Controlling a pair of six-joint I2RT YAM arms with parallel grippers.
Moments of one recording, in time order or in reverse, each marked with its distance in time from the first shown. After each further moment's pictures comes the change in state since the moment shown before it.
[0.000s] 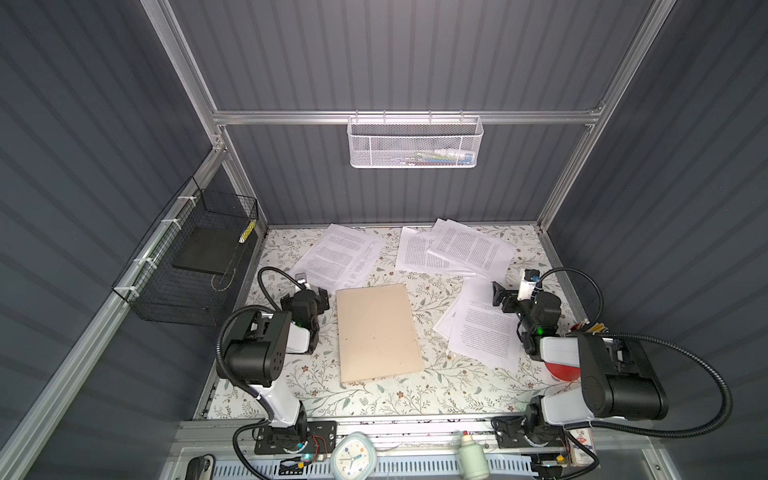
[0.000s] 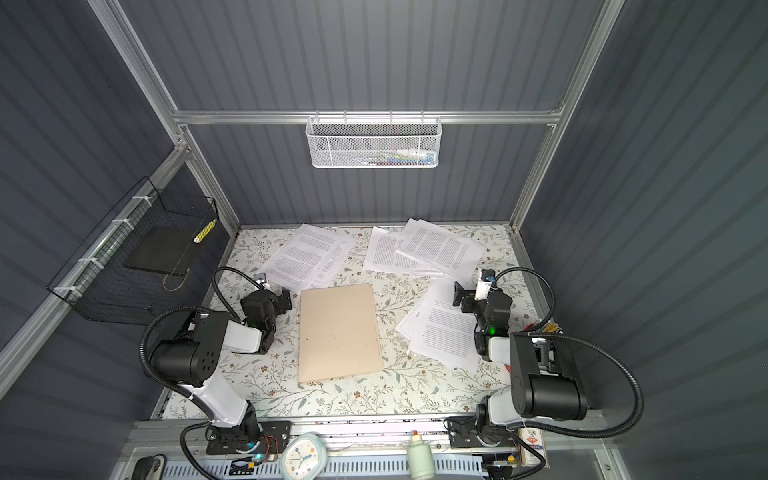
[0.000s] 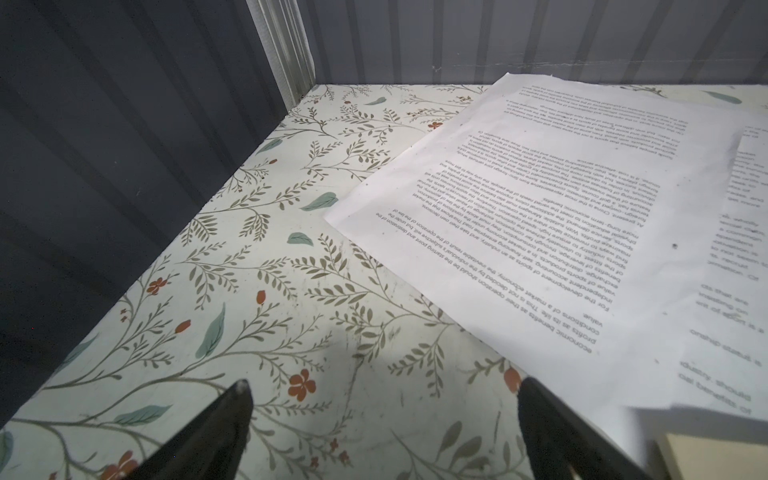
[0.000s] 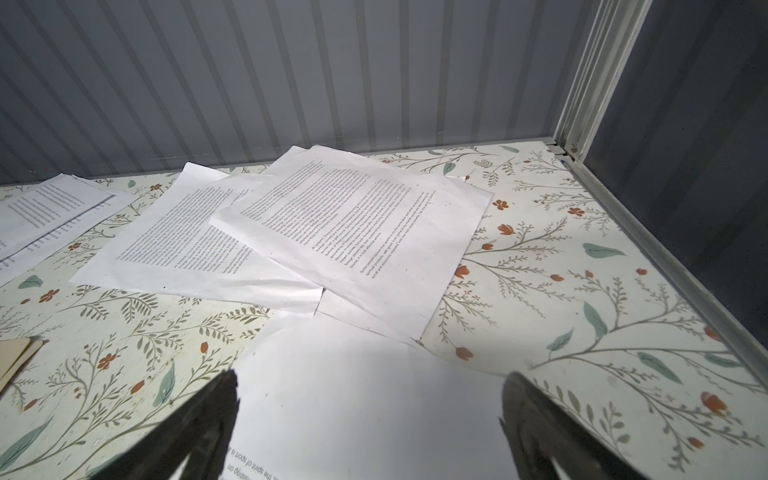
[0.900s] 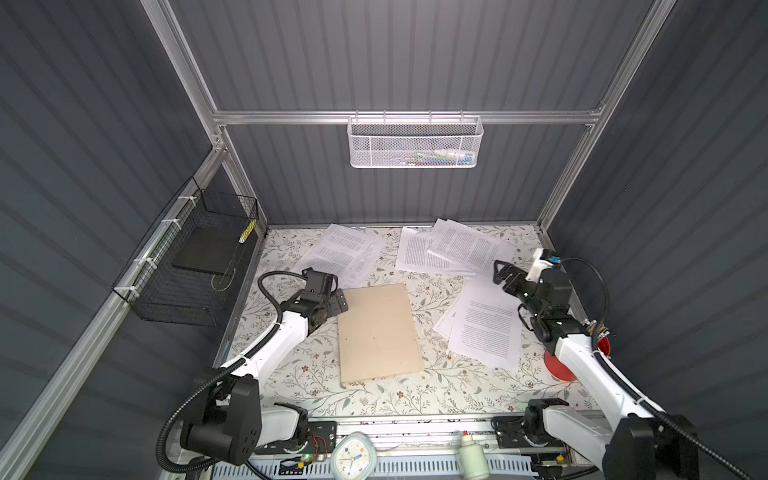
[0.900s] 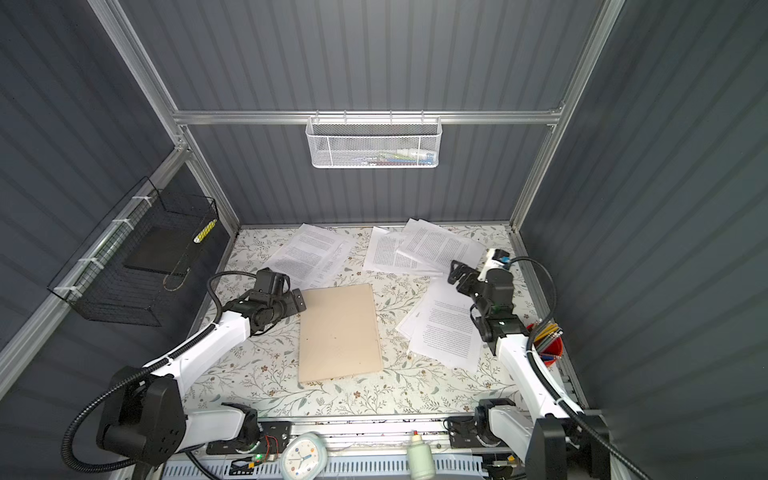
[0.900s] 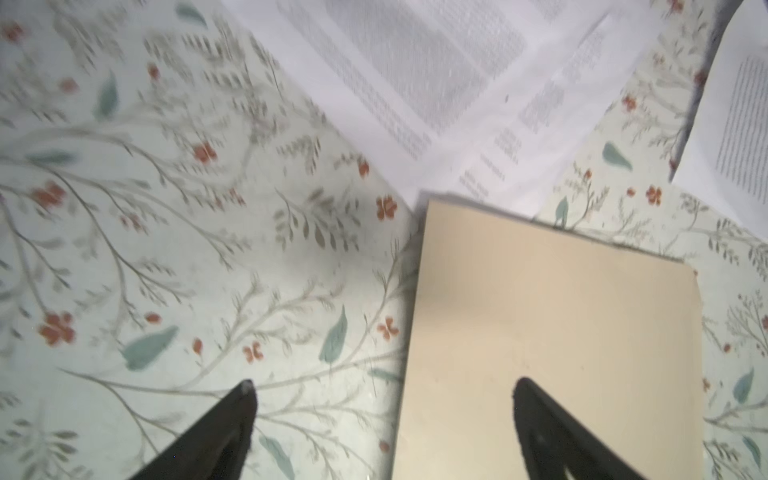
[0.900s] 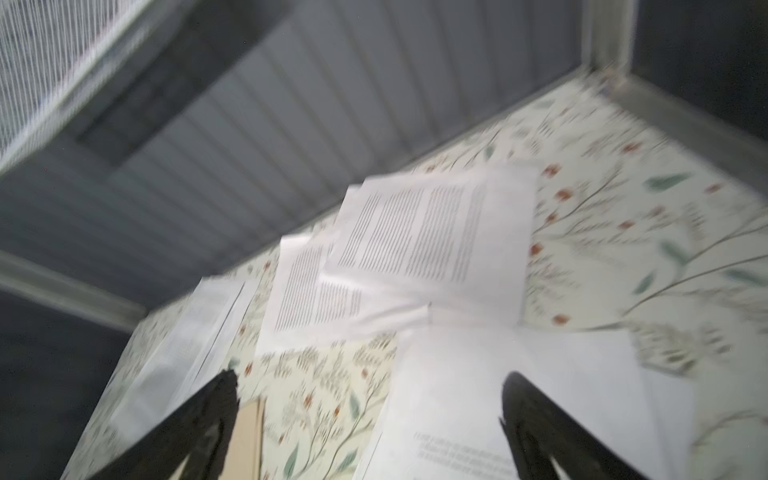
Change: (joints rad) left arm -0.196 -0.414 0.350 -1.347 0.212 -0.524; right arm 0.196 -0.379 0.304 -0.793 0.075 0.488
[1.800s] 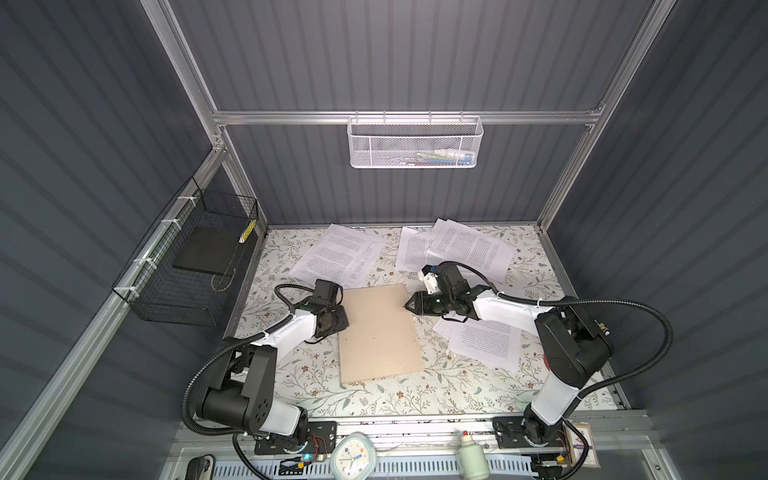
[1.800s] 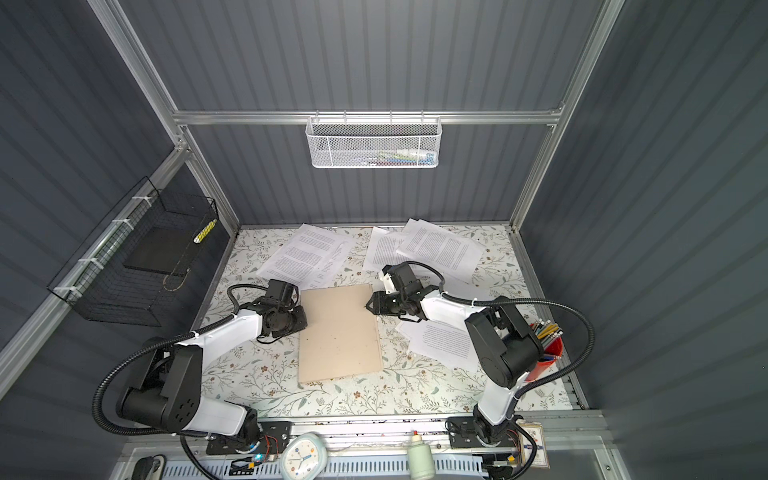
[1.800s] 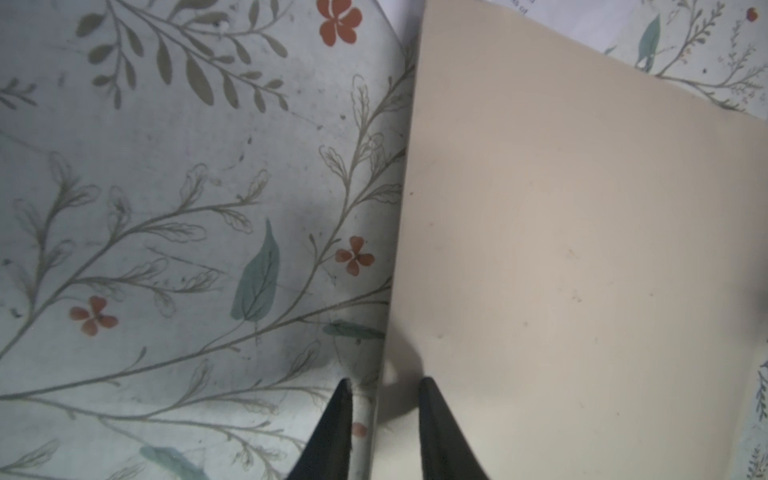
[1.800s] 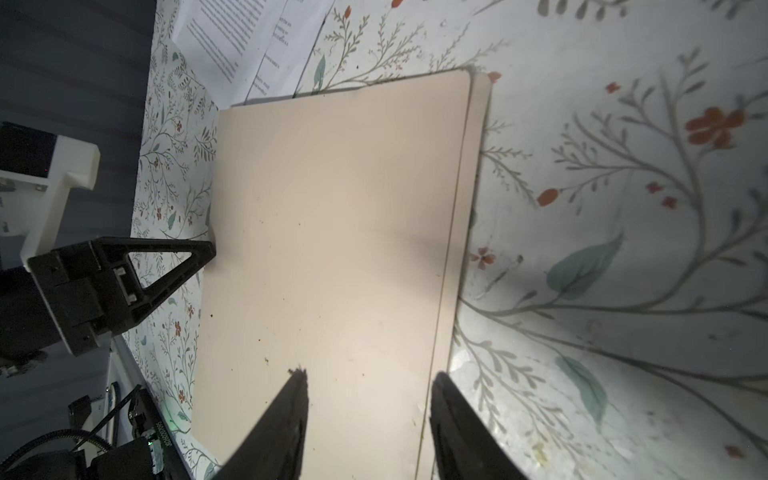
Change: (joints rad) left arm 0.013 0.156 -0.060 0.080 0.166 -0.002; right arm 0.498 0.681 0.408 -0.221 -0.279 0.023
